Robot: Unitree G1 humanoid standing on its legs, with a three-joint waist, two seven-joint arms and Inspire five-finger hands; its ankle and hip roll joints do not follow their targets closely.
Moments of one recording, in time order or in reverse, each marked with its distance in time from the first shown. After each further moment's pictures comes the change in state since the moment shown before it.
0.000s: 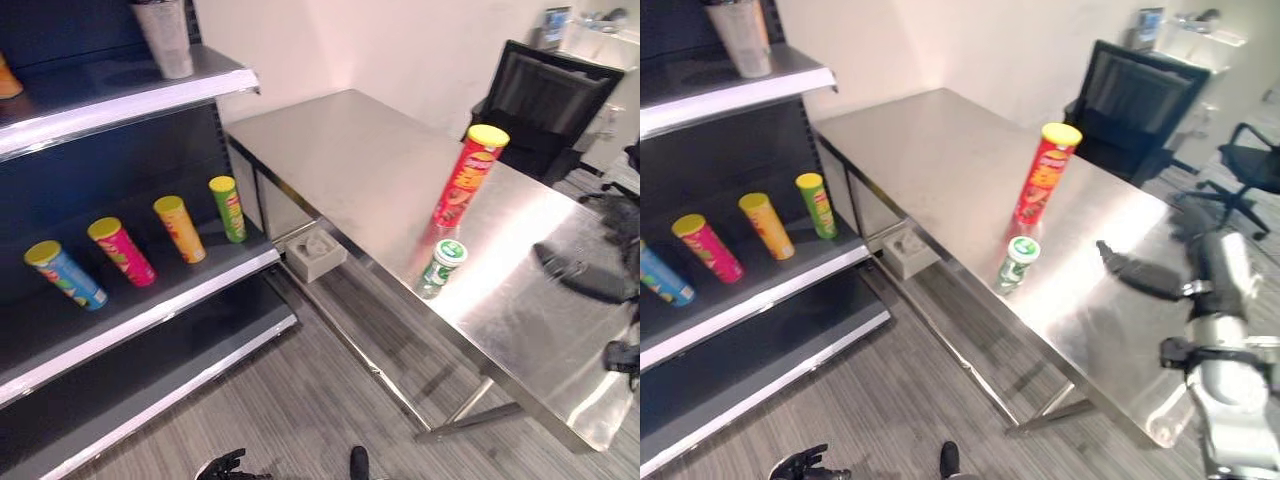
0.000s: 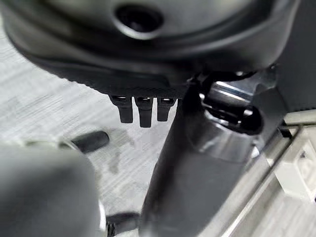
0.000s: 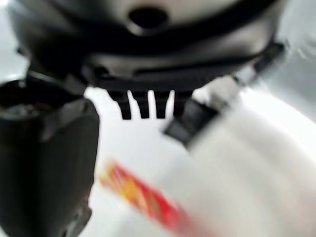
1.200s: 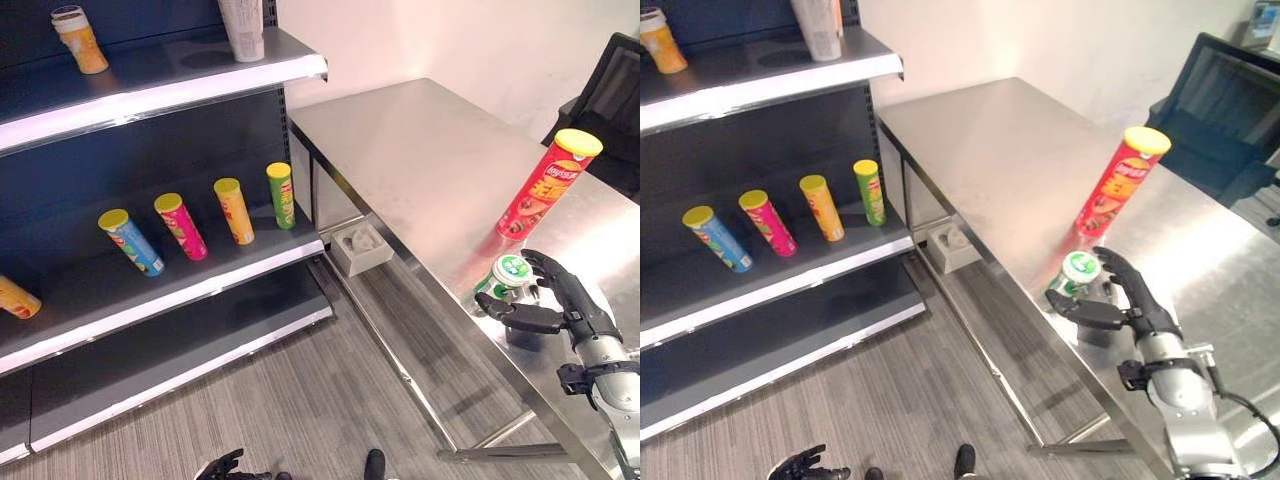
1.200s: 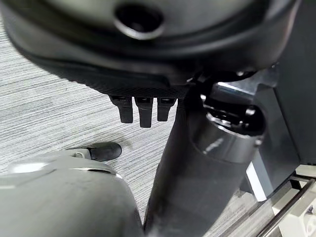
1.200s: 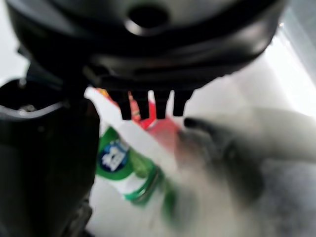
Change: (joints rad) left arm 0.021 -0.016 0.031 -0.007 -0.002 -0.022 0.001; right arm -0.029 0.036 0.096 0.037 -0.185 0.033 0.058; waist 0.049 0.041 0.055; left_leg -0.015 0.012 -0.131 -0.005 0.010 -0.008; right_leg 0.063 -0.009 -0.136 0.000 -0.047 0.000
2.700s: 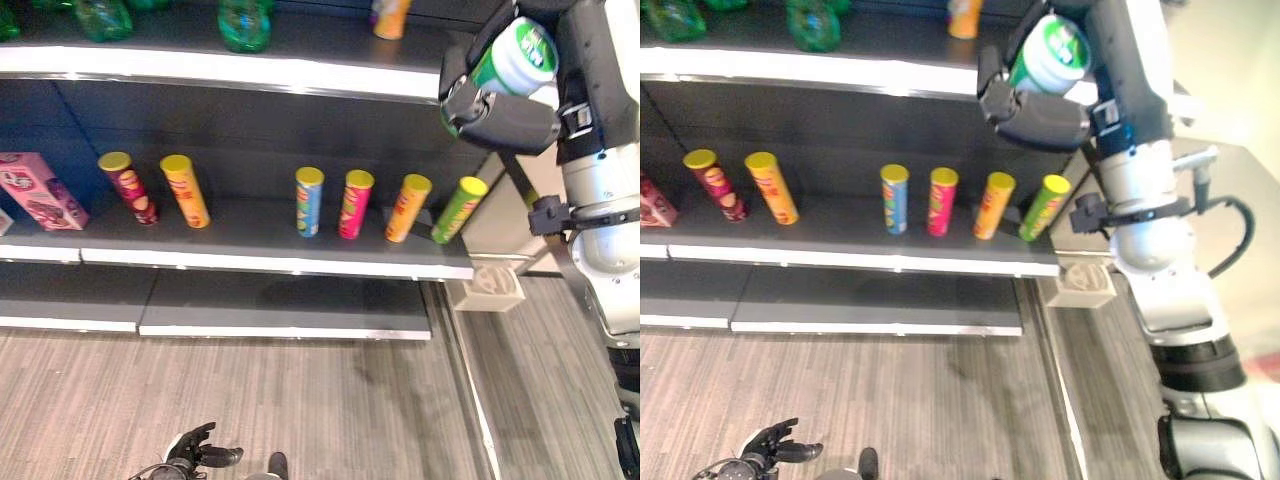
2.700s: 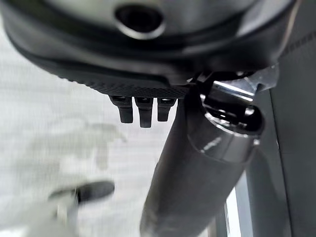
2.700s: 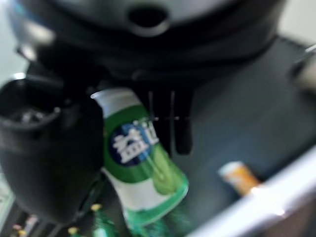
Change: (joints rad) left arm -0.104 0.153 -0.031 0.044 0.015 -0.025 0.047; right arm -0.733 -0.118 0.217 -0.272 0.019 -0.098 -0.196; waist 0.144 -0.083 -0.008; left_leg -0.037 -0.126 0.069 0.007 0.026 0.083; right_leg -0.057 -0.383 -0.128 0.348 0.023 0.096
